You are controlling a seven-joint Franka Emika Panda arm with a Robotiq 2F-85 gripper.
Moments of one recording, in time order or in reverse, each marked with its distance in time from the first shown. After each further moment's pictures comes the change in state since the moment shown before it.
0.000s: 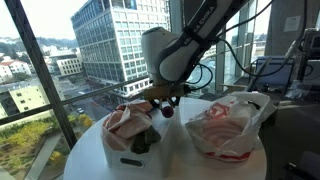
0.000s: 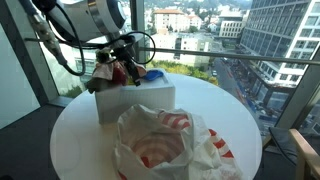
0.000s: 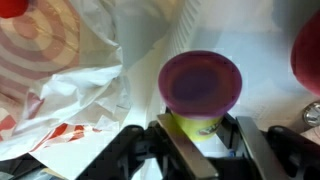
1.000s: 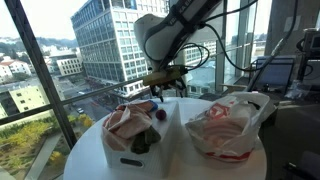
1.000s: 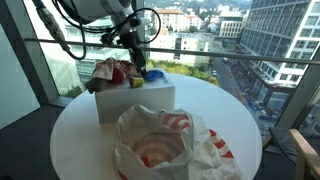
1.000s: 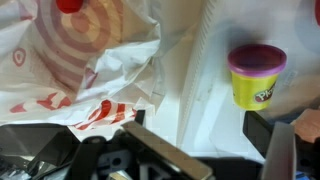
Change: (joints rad) arm 0.056 0.000 -0.072 0.164 0.068 -0.321 -0.057
